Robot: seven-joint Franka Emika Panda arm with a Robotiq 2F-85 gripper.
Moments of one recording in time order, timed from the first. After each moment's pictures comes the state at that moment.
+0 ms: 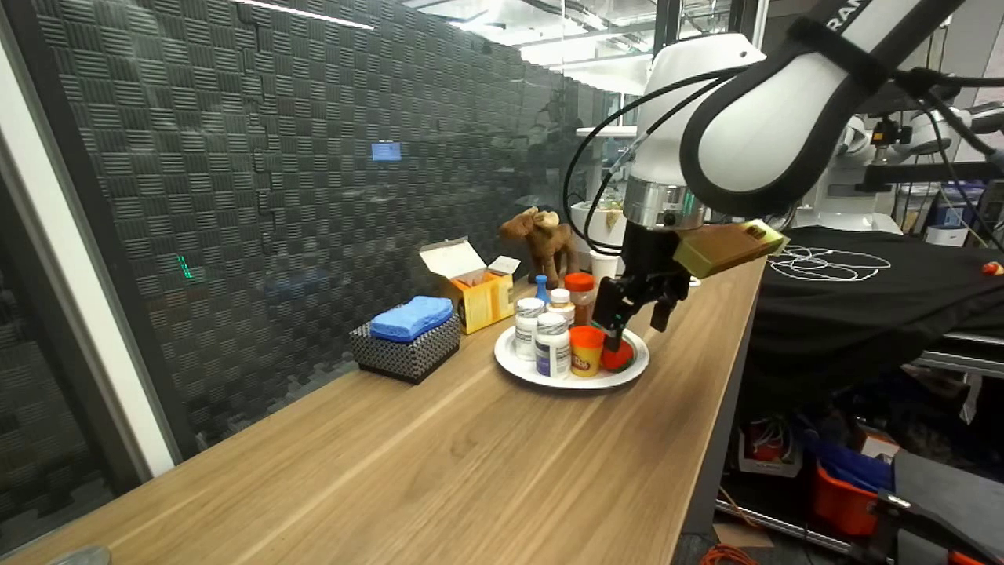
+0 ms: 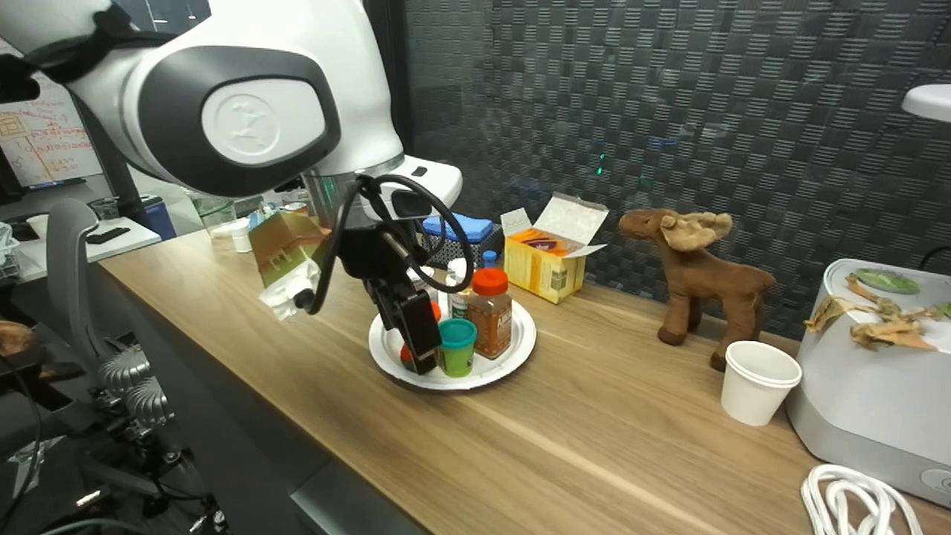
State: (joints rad) arm -0.05 0.03 -0.02 -2.48 -0.14 2.66 0.27
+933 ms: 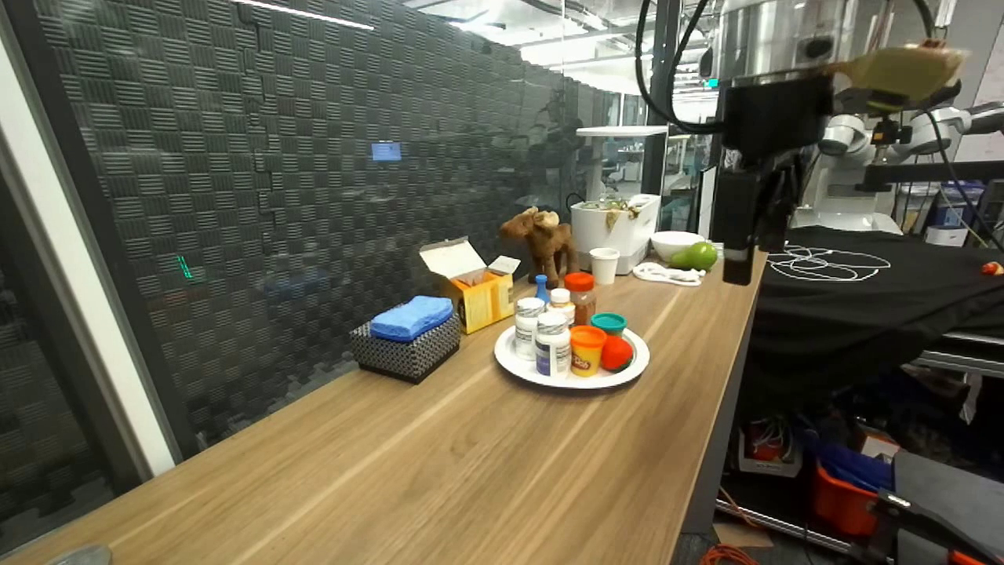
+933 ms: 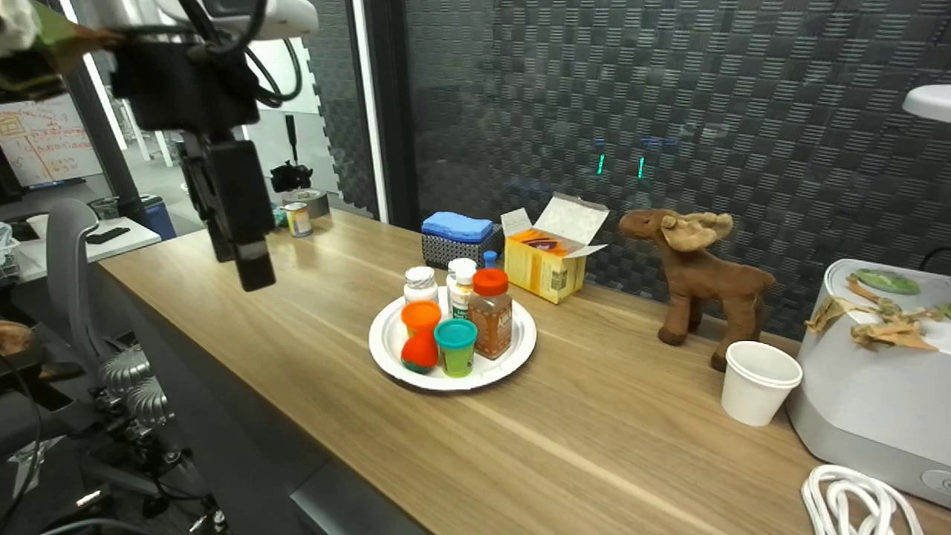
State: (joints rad) arm -0.01 -0.49 0.04 -2.57 -0.13 2.04 0.16
